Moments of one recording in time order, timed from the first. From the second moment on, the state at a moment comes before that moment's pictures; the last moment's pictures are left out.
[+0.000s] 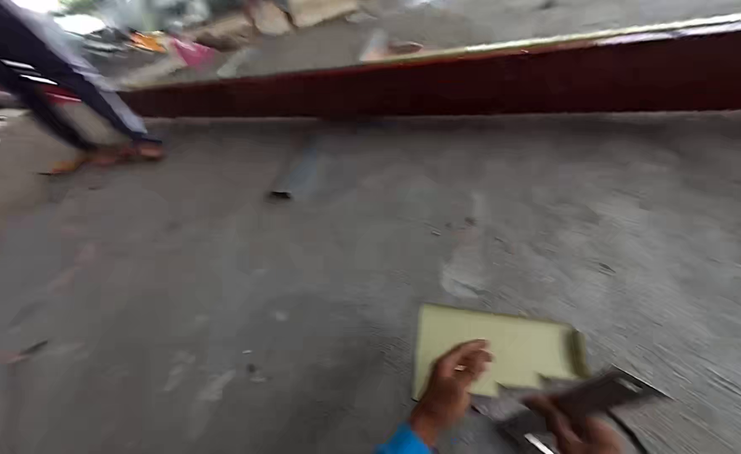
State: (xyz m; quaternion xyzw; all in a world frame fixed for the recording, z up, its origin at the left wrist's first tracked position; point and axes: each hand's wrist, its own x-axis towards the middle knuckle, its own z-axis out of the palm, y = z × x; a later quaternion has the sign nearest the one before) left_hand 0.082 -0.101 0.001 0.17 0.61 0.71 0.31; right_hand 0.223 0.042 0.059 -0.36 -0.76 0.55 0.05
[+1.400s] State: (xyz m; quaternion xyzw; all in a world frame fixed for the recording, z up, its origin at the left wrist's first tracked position) left_hand 0.049 -0.119 -0.090 0.44 0.88 0.16 0.08; right_hand 0.221 -0.048 -0.054 -0.41 -0.84 0.33 -0.09
